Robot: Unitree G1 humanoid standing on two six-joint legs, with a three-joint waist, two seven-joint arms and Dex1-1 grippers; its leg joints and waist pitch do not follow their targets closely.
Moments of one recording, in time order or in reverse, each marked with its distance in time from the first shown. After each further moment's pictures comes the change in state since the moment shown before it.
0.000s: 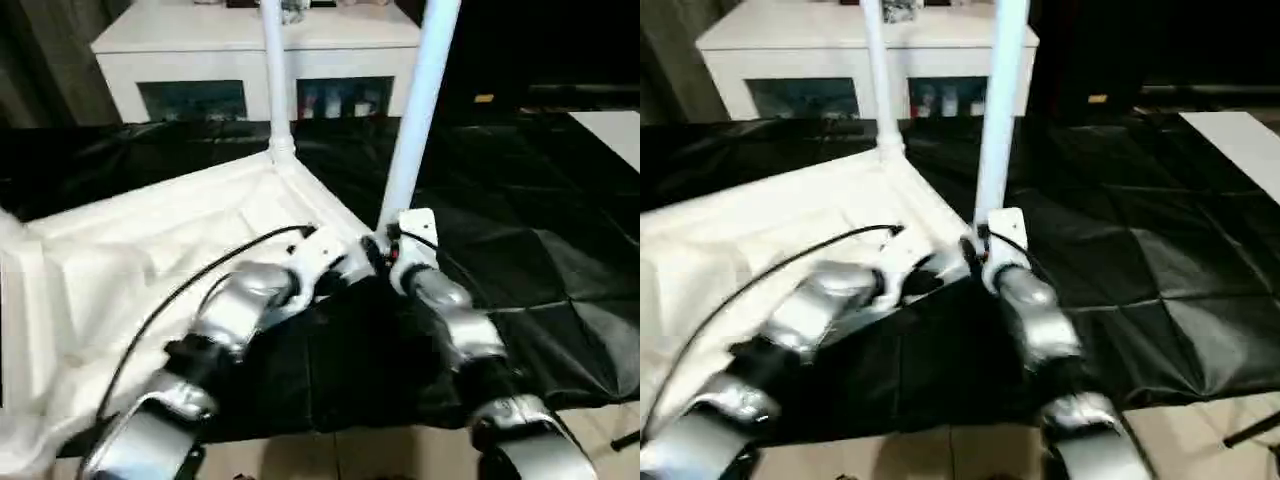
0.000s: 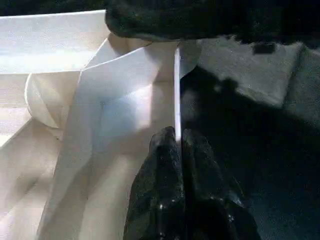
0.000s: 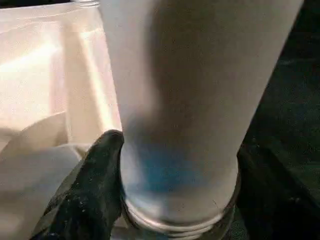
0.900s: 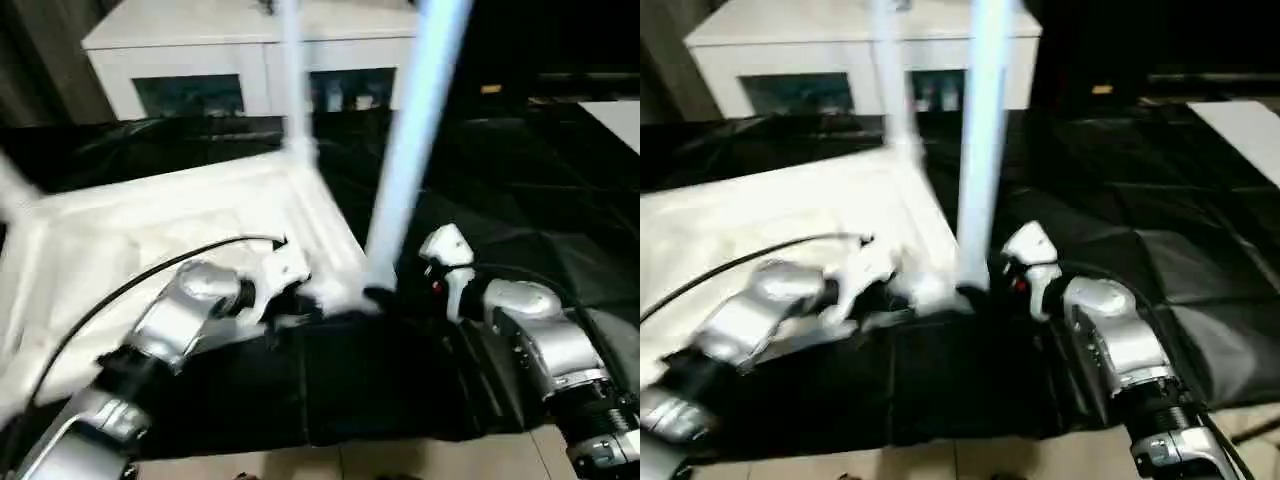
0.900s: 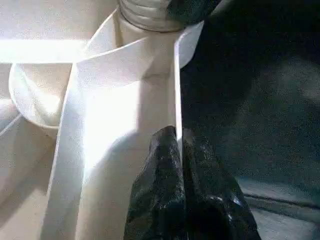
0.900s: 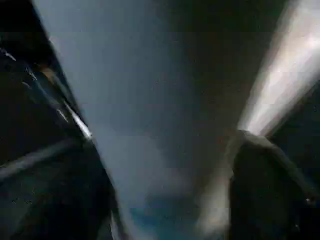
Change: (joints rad) left arm 0.124 0.281 -0.081 -0.251 -0.079 -0.073 -0.476; right arm 0.191 -0.400 0.163 -0.387 0.145 0.080 0.894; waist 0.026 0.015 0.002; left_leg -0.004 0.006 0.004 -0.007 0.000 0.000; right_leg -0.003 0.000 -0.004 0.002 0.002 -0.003
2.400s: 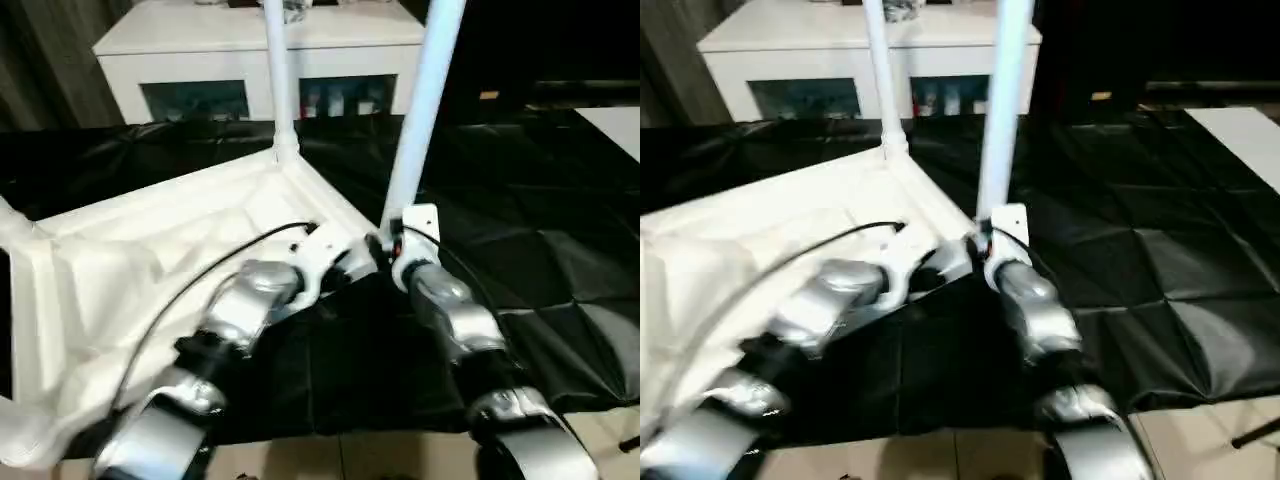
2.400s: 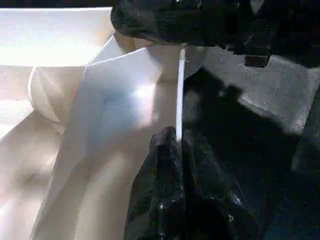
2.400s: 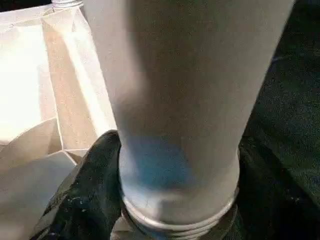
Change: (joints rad) left arm -0.144 -0.319 0.110 0.286 0.071 0.081 0.532; right arm -0.224 0.405 -0.209 0.426 -0.132 -0.087 -0.908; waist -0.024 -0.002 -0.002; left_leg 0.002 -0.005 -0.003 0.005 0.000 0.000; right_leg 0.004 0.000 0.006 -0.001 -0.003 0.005
